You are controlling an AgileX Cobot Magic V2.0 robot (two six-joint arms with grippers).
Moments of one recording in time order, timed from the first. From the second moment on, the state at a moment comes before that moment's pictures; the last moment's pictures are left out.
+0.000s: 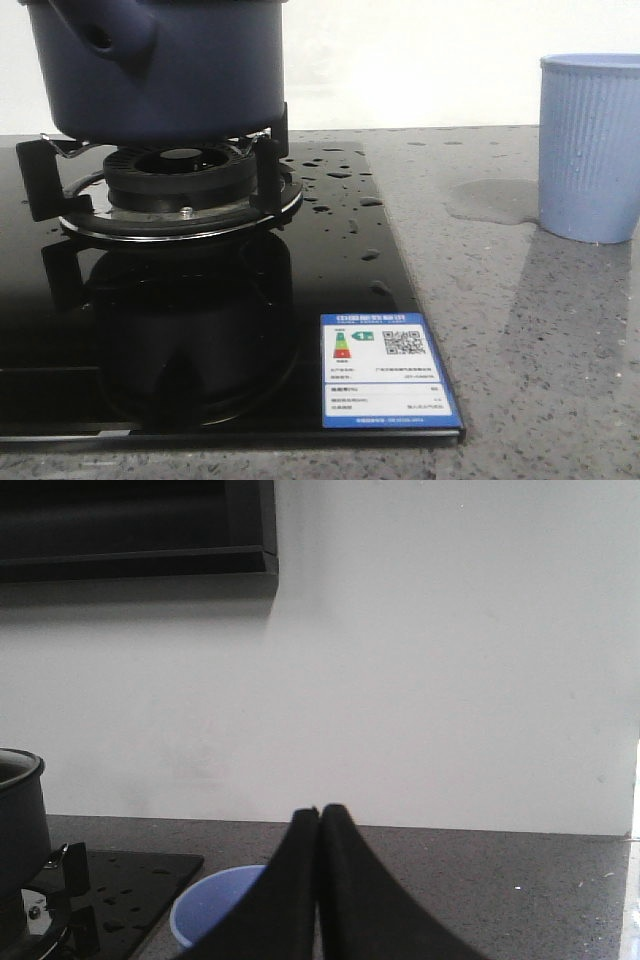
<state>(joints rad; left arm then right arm) -0.10 0.00 0.00 -0.21 0.26 0.17 0.15 0.14 -0.33 -0.40 0.06 0.40</state>
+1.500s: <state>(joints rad) -0.10 0.00 0.00 -0.21 0.26 0.17 0.07 -0.01 0.01 -0.15 0.33 0.04</state>
